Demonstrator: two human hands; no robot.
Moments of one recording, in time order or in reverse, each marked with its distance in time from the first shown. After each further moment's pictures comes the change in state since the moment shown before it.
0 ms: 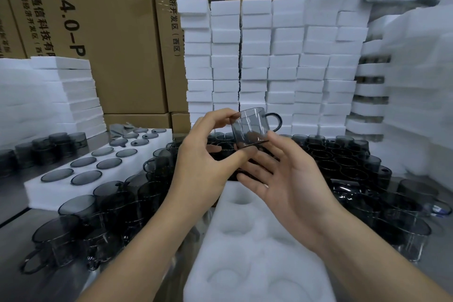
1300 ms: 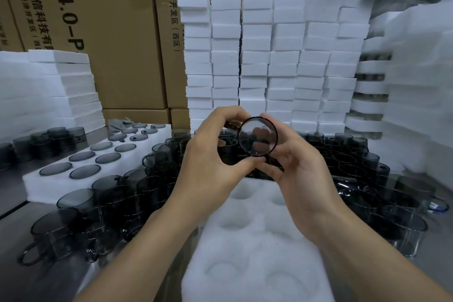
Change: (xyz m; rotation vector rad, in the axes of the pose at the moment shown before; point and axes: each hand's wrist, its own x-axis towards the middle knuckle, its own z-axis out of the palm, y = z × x) left_hand -0.007 0.006 0.005 0.059 -0.051 0.143; right_hand 0.003 -0.001 -0.012 -0.240 0.080 -0.246
